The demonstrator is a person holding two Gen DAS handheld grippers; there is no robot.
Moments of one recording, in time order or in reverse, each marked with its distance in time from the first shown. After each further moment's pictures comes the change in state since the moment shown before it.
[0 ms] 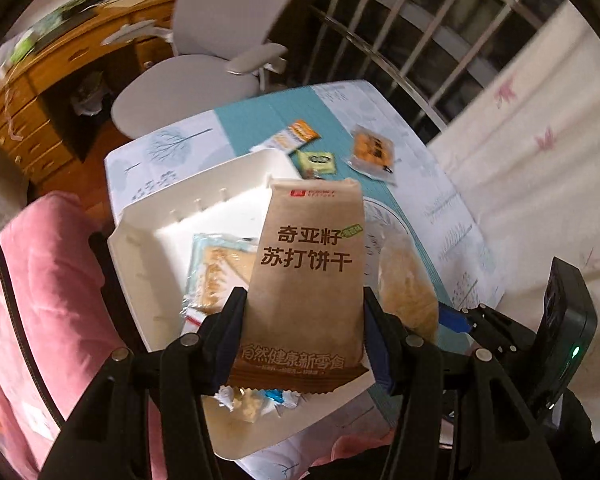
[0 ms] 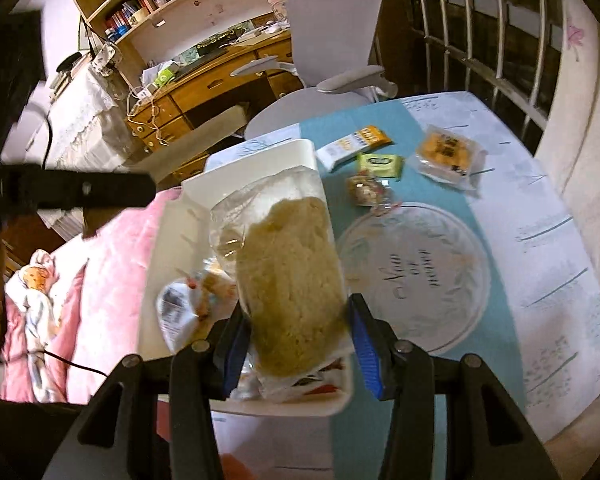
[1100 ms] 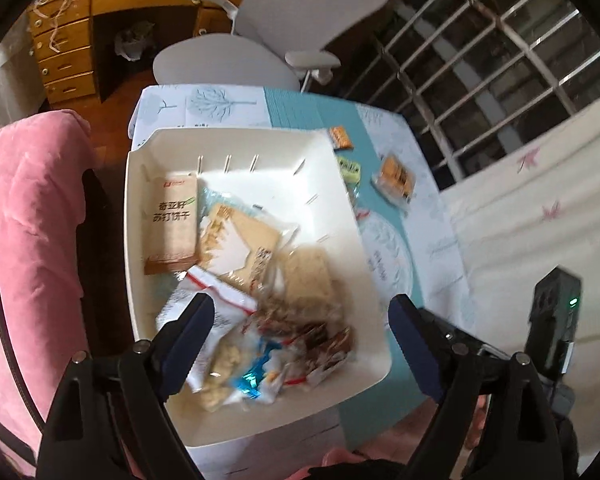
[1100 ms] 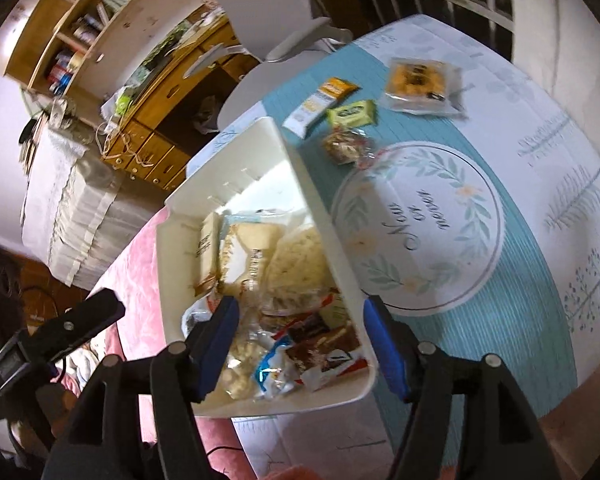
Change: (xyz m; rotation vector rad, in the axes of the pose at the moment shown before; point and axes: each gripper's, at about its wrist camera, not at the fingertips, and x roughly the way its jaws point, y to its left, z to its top) left arm 0.018 0.038 -0.052 -0.299 -0.104 -0.091; right arm 0.014 -0.039 0.005 0.322 0.128 0.053
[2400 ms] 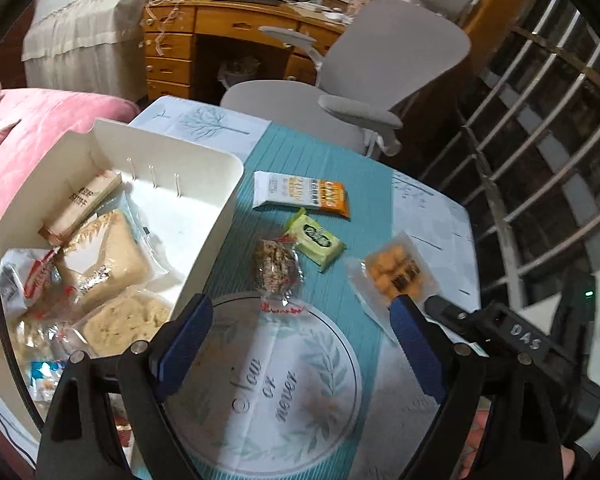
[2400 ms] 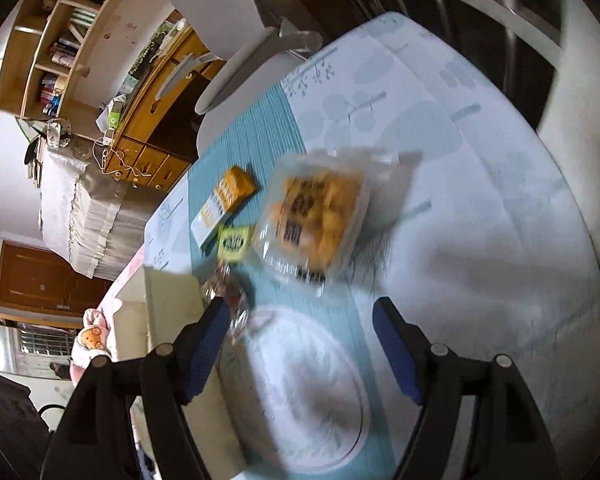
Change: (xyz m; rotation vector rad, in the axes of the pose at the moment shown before) left arm 0.179 -0.177 0.035 -0.353 -0.317 0.369; right arm 0.065 -0.167 0.227 -0.046 0.120 0.123
